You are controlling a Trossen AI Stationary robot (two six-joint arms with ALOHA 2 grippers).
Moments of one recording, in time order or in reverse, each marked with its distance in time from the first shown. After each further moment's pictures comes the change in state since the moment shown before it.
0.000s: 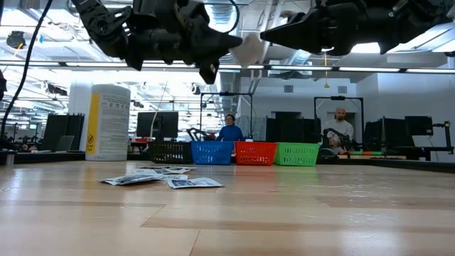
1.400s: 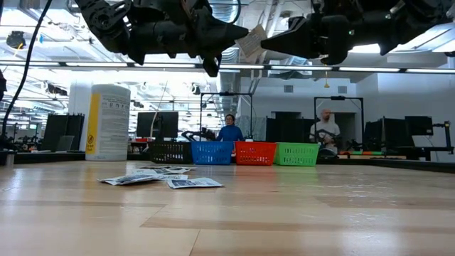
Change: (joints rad) left arm -0.030 -0.002 0.030 0.009 -0.068 -0.005; right arm -0.021 0.000 0.000 -0.022 0.064 -0.044
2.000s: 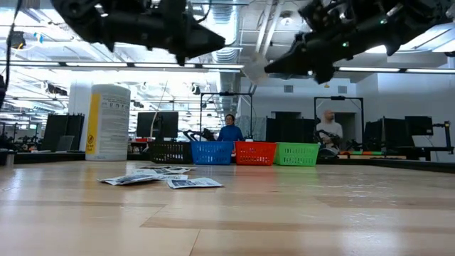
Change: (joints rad) left arm 0.002 -0.218 -0.122 -0.076 -0.433 0.218; right arm -0.012 0.000 0.000 -0.104 0.272 0.039
